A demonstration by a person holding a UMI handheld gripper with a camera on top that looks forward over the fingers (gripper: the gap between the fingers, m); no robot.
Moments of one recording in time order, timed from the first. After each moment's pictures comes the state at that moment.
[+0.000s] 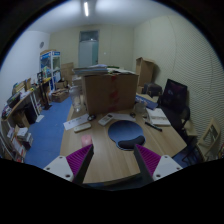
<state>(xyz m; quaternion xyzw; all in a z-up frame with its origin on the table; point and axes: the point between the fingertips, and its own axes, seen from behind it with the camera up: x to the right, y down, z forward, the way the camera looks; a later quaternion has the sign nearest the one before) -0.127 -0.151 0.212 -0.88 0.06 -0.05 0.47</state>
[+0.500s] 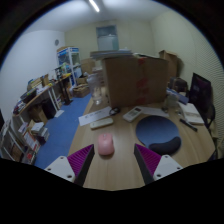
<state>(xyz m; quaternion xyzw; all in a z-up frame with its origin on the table) -0.194 -0.052 0.108 -0.89 -0.01 0.07 0.46</state>
